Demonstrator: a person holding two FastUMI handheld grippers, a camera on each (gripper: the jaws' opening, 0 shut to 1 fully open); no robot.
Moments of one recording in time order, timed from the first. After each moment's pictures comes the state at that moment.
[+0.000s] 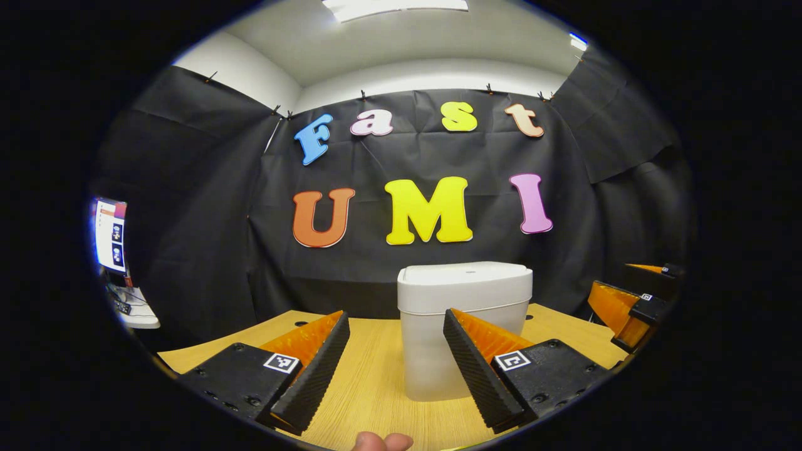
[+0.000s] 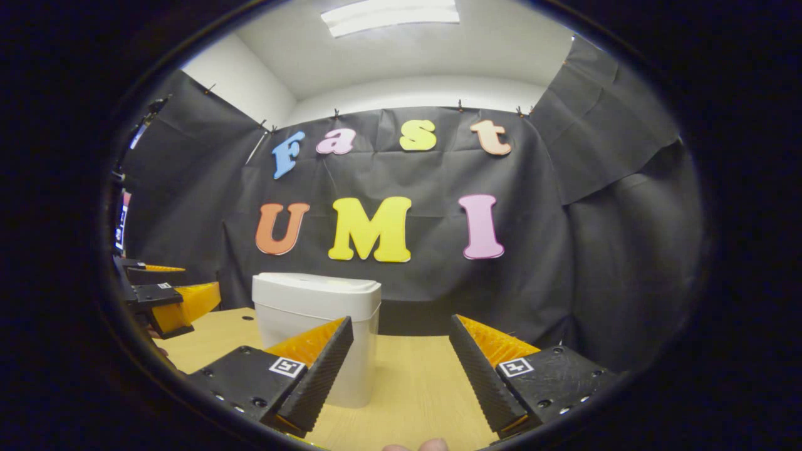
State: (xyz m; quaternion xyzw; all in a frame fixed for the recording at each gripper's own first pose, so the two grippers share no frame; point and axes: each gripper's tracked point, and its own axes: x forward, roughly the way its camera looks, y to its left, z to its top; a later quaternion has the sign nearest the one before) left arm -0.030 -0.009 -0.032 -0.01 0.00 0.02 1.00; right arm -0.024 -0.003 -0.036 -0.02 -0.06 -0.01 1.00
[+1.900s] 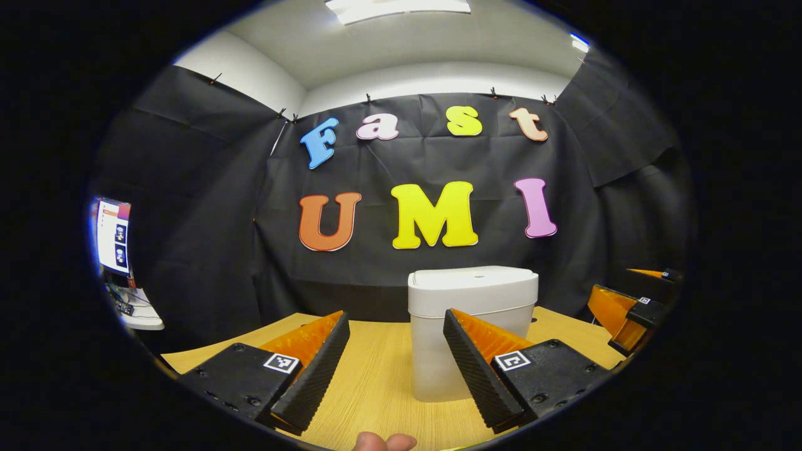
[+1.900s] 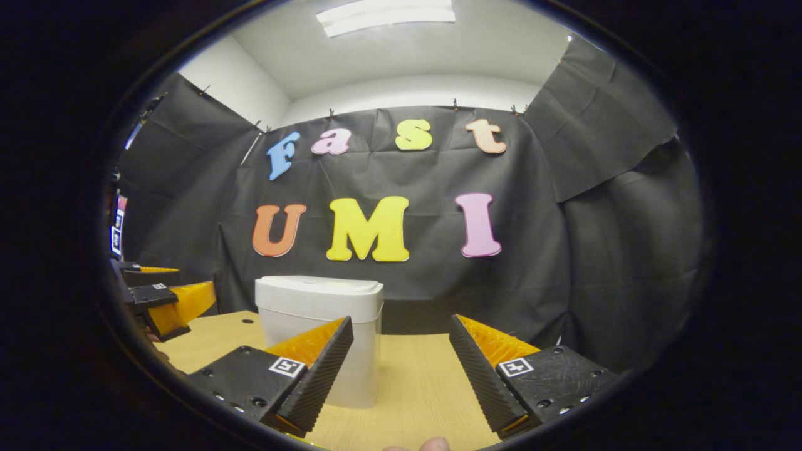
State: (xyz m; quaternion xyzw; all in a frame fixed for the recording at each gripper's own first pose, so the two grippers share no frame) left arm -0.037 0.004 -0.026 0.00 0.00 0.03 1.00; right arm -0.030 0.007 -0.033 -0.01 -0.05 -0.02 1.00
